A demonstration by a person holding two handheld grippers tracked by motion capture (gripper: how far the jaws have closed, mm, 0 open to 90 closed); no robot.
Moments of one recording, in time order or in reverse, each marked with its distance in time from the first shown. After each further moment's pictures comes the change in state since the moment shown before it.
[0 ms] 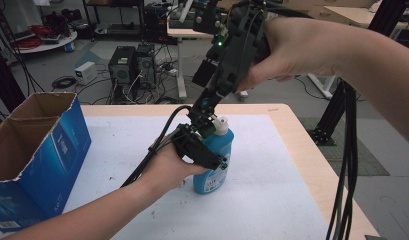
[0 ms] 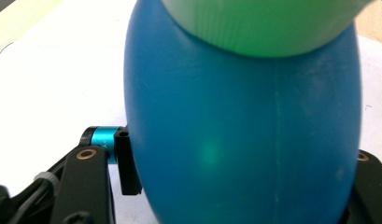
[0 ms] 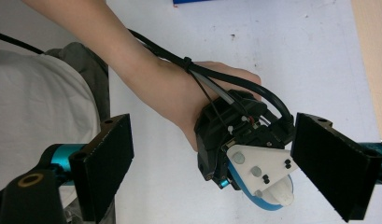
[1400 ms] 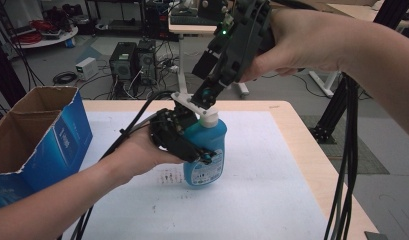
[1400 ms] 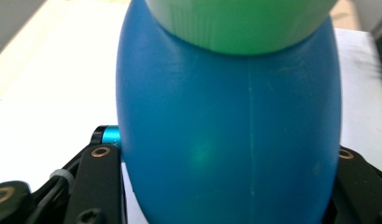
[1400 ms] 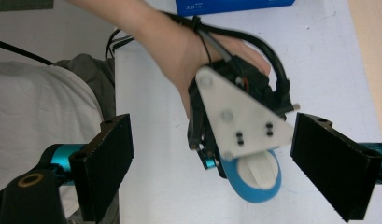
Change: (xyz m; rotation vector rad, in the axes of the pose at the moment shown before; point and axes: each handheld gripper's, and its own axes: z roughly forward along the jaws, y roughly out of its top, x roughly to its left) left arm 0.023 -0.014 -0.049 -0.084 -0.240 0.246; right arm 0.002 0.001 -0.004 -0.044 0.017 0.006
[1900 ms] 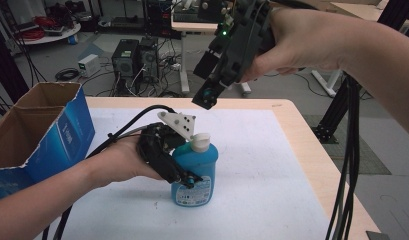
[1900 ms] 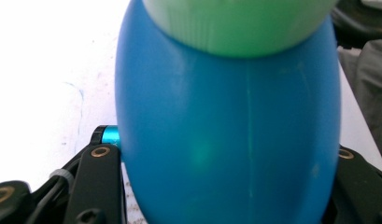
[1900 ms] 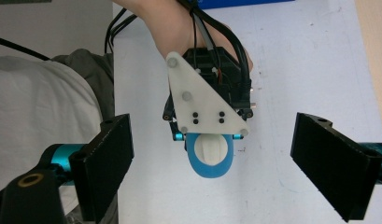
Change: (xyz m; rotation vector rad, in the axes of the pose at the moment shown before) left arm -0.010 -0.029 0.005 0.060 -0.151 0.147; right arm -0.001 0.003 0.007 0.022 0.004 -0.010
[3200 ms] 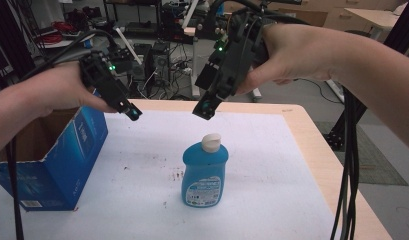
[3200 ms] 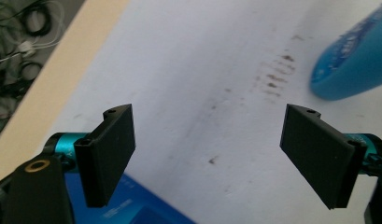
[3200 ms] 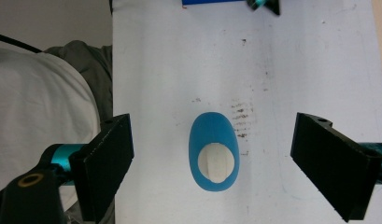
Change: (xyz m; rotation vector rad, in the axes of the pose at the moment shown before) left arm 0.045 0.004 -0.161 0.358 0.490 -0.428; right arm 0.000 0.010 0.021 0.040 0.007 -0.023
